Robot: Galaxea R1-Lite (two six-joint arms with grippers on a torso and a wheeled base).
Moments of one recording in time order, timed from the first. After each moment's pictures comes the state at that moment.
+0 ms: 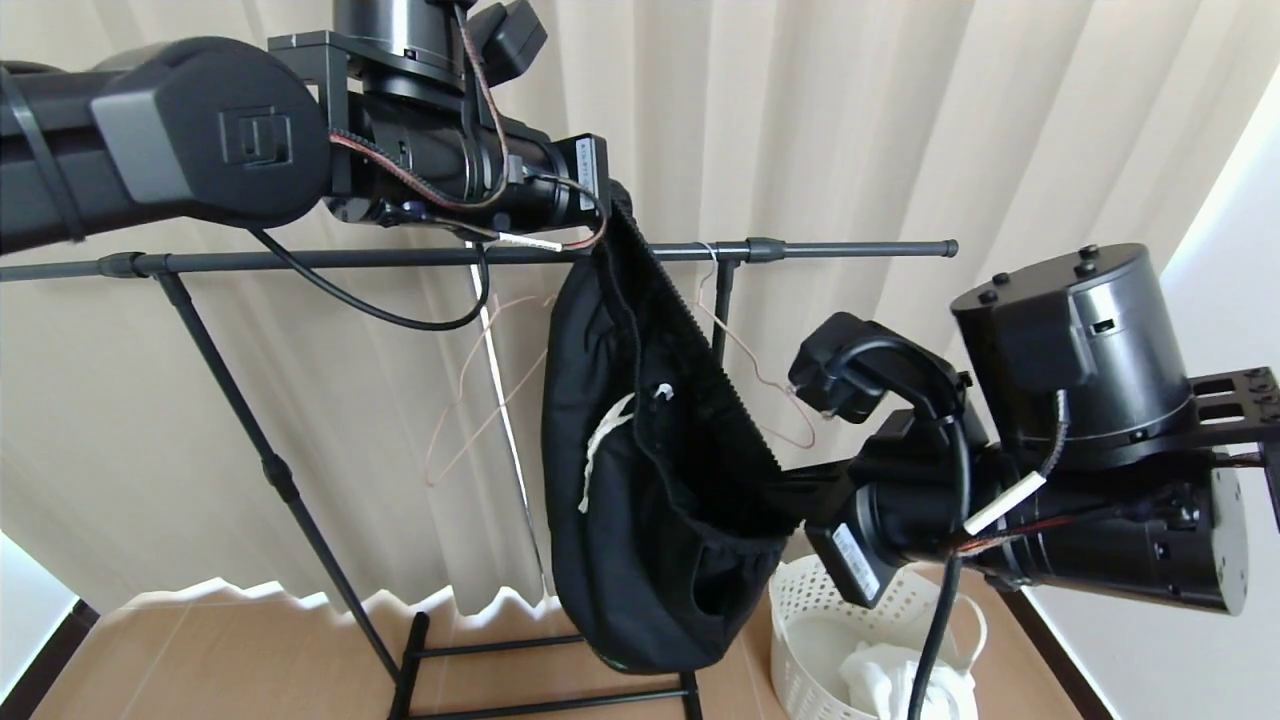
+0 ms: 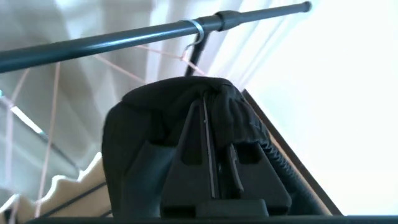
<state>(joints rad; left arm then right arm) -0.52 1.96 -1.97 0.26 -0.08 -0.20 0.83 1.59 -1.05 0.08 -0.17 -0.03</state>
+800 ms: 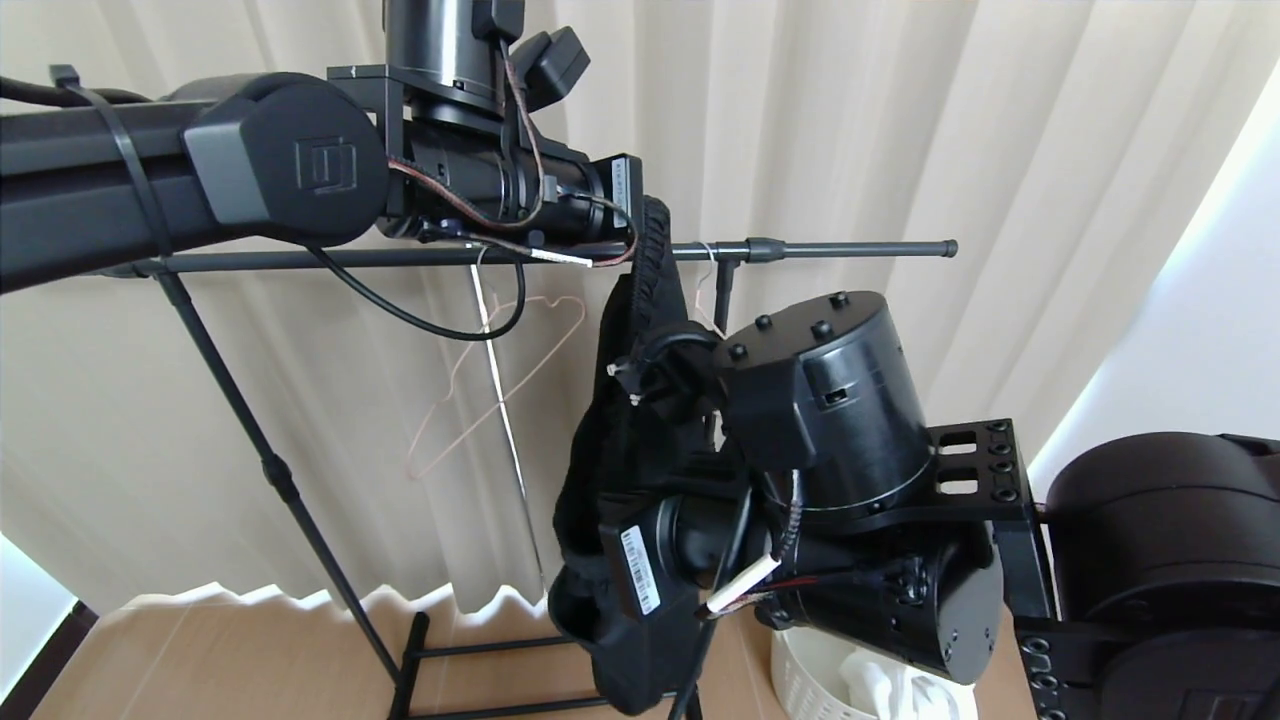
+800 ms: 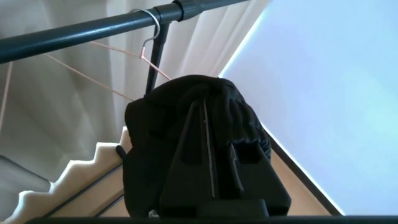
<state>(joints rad) -0.53 2.01 -2.00 0.26 -0.18 -0.20 1.03 1.80 -1.20 -0.06 -0.25 0.31</state>
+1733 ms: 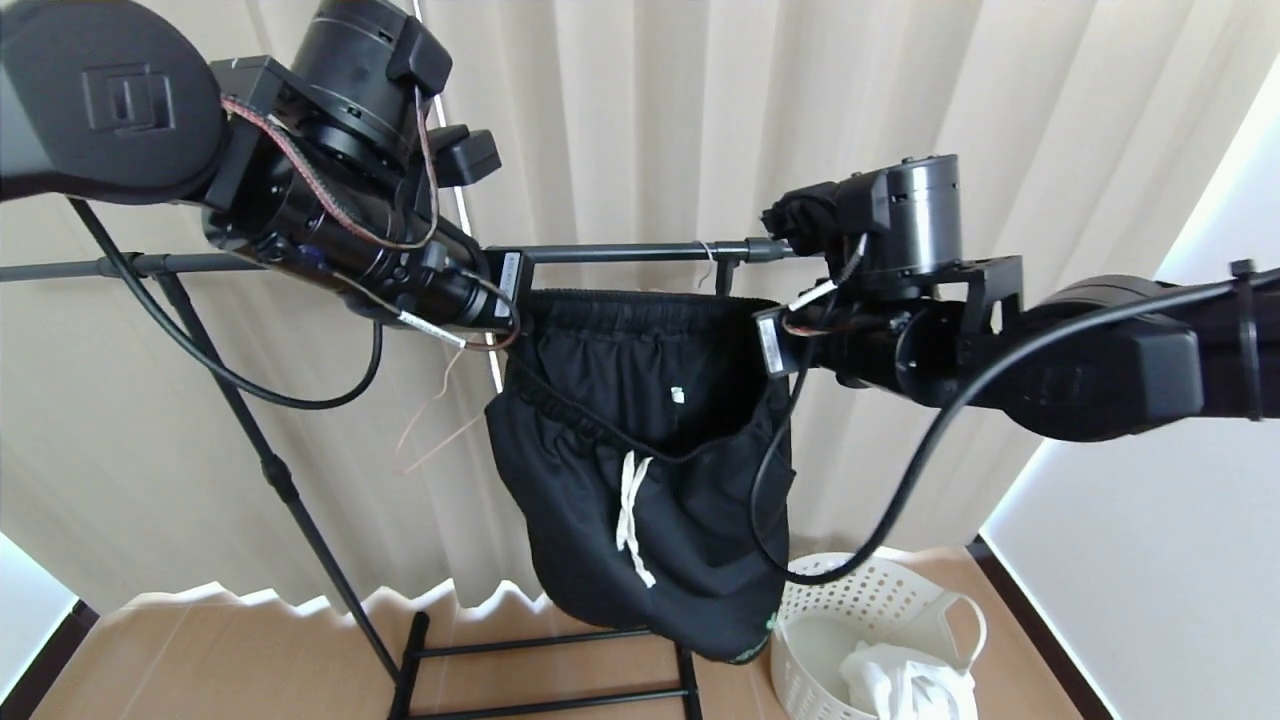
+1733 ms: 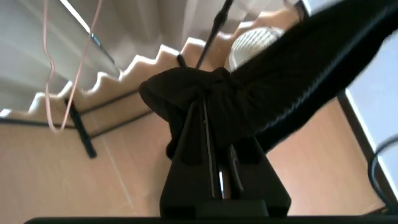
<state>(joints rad) -0.48 1.85 -1.86 0.72 0.04 -0.16 0.61 1.93 -1.46 -0.10 -0.48 0.02</state>
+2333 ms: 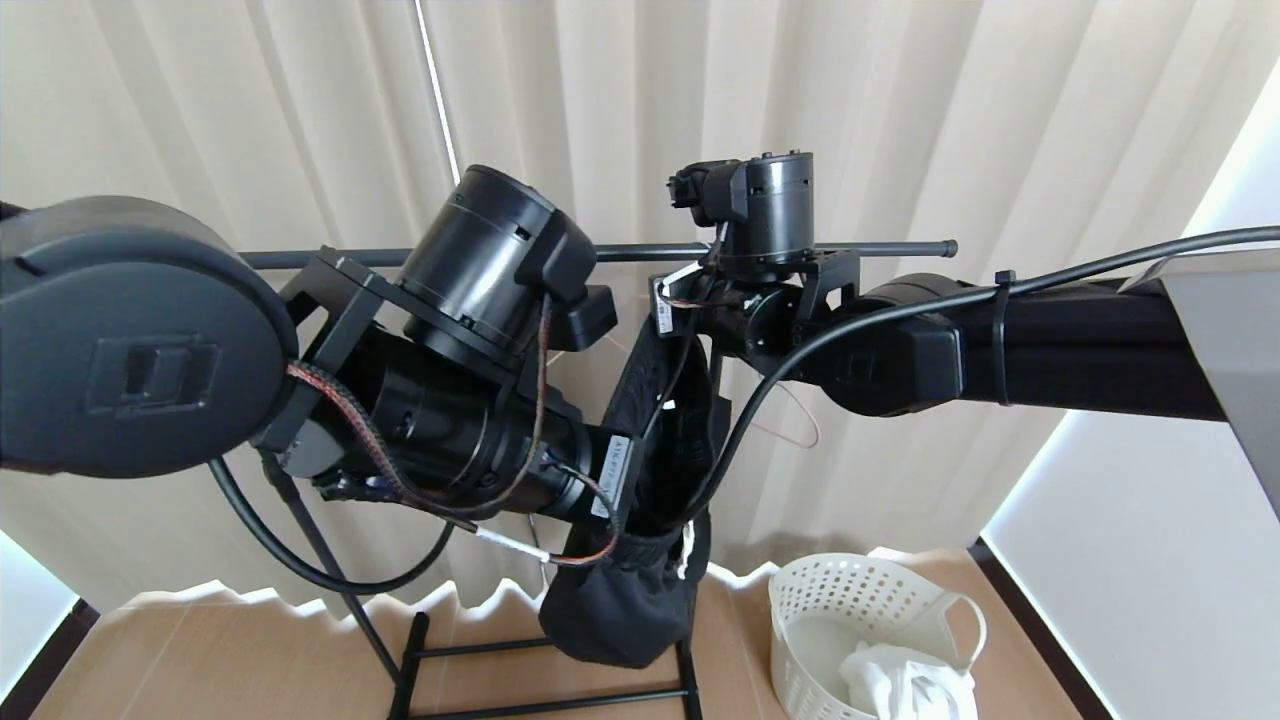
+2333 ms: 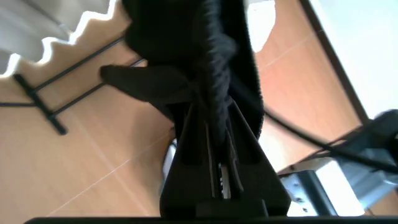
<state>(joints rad) -0.78 1.74 -1.42 0.49 0.04 -0.30 0.71 2.17 -1.81 -0.12 -0.51 0.13</state>
